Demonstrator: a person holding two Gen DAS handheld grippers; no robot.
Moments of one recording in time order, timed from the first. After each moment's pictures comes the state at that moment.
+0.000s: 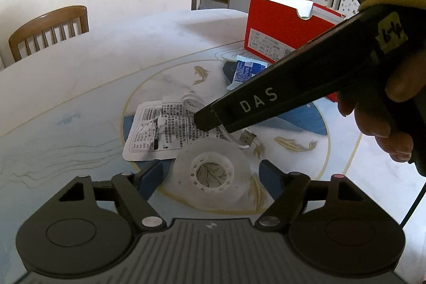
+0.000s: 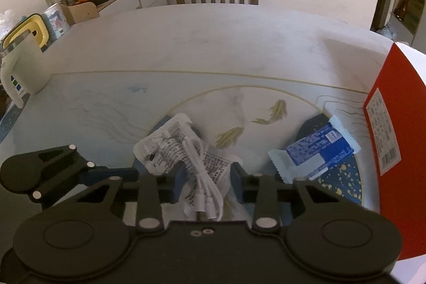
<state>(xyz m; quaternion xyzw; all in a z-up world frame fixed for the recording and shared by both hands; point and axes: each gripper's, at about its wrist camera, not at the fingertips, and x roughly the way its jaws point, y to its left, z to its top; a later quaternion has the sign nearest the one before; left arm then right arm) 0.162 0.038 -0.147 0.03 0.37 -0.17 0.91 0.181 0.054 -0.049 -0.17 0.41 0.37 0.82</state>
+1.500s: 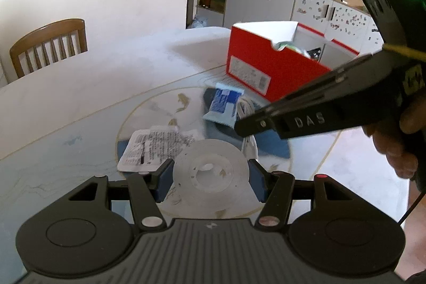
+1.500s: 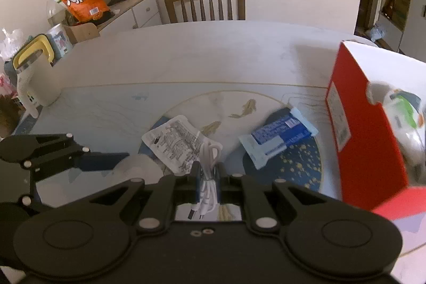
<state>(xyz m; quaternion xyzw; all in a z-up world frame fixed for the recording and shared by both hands) 0.140 0.023 -0.092 0.02 0.35 -0.18 0.92 0.159 -0.005 -0.007 -0.14 0.40 0.35 0.83</state>
